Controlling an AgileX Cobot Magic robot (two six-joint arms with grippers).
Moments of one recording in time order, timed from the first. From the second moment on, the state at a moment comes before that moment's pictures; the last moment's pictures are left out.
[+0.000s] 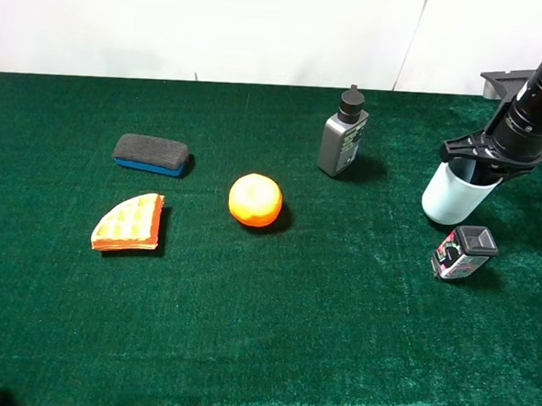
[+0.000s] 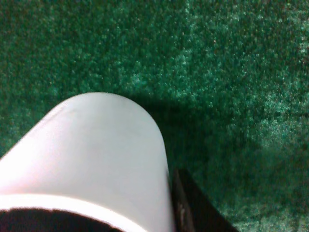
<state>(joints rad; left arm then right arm) -0.02 -0.01 -0.50 0.02 1.06 0.04 0.10 1.80 -1.04 -0.07 0.76 -0.03</state>
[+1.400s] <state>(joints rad) -0.02 -0.01 -0.50 0.02 1.06 0.04 0.10 1.80 -1.09 -0.07 0.84 0.00</state>
